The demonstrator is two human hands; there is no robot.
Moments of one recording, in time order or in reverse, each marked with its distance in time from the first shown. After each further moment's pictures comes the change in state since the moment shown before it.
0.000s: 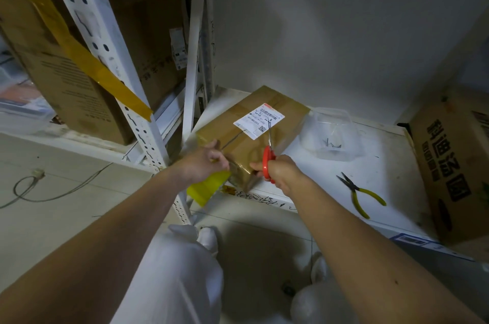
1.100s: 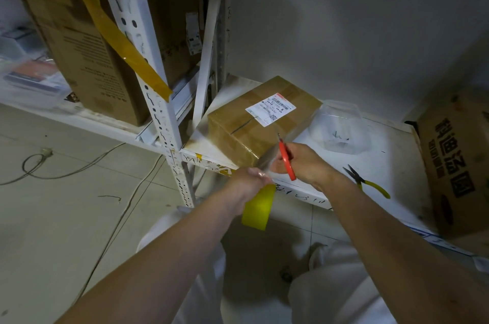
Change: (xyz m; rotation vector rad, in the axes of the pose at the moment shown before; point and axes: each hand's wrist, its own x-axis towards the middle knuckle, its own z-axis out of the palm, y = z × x) left_hand -0.022 0.005 0.095 -0.556 0.064 -0.232; right_hand -0.042 0.005 -0.024 -0.265 -0.184 -0.343
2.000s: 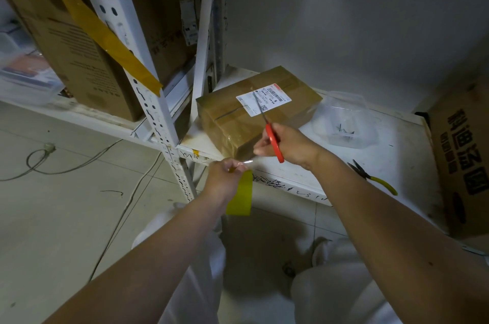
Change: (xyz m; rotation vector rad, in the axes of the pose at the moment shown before) left_hand 0.015 -0.018 -0.018 -0.025 0.295 0.132; right_hand 0.039 -0.010 0.001 0.028 -0.163 -0.101
